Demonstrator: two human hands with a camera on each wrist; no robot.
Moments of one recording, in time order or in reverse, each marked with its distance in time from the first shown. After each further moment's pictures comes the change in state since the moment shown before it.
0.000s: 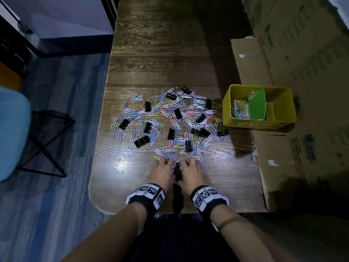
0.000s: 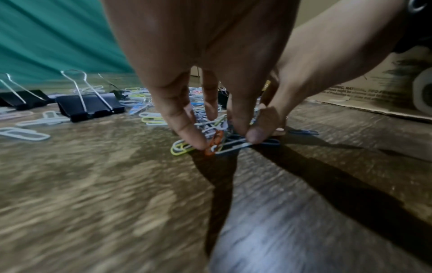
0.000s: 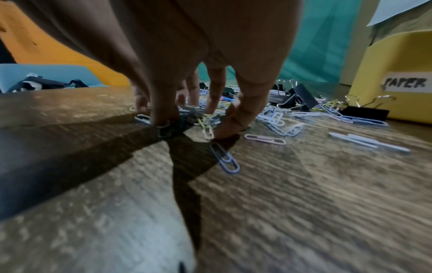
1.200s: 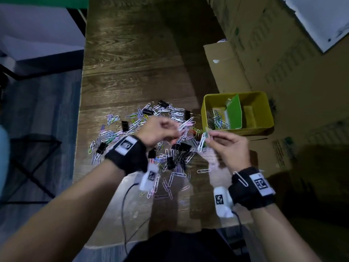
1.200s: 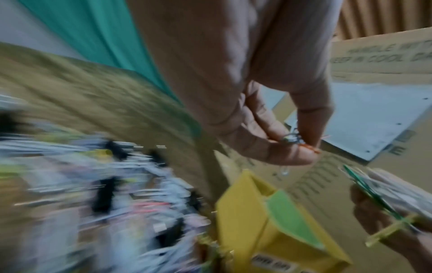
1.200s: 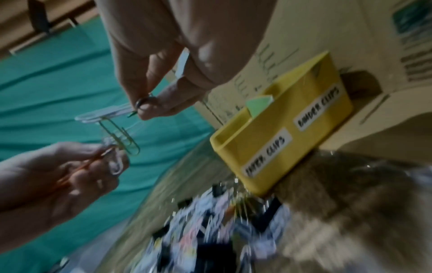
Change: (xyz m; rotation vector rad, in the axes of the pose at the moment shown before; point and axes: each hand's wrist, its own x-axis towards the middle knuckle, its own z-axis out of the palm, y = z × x) left_hand 0.099 0.085 -0.157 -1.004 -0.220 0.199; right_hand -0.001 0.079 -0.171 1.271 0.505 -0.043
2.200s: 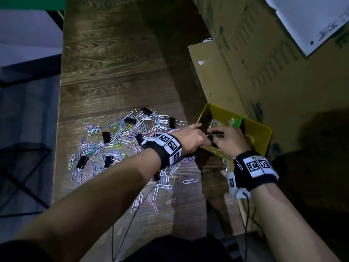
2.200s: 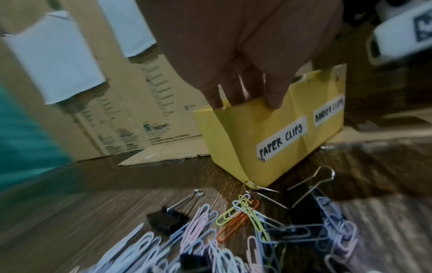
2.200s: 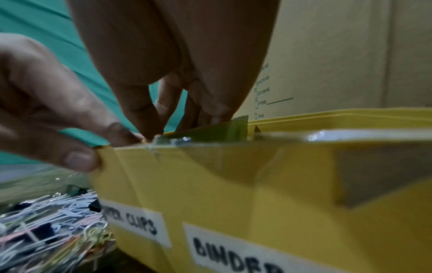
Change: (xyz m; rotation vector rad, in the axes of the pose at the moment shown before) left_hand 0.099 0.016 0.099 1.411 -0.579 0.654; right_hand 0.084 -0.001 -0.060 -0.924 -0.156 0.017
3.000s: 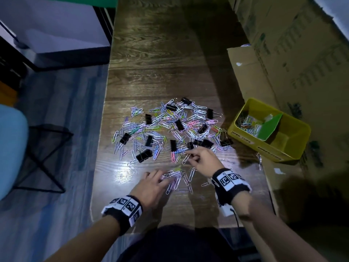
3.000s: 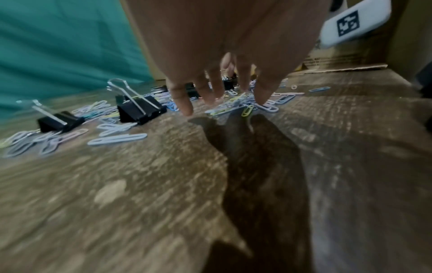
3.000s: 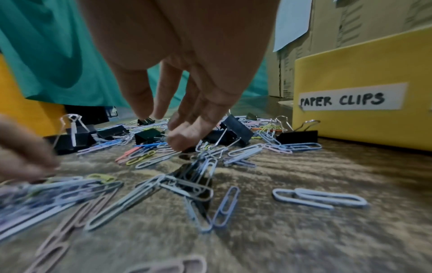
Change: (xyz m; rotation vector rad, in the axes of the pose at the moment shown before) left_hand -0.257 0.063 0.187 -0.084 0.106 -0.606; right_hand -0.063 -0.077 0.169 -0.073 -0.304 -0.201
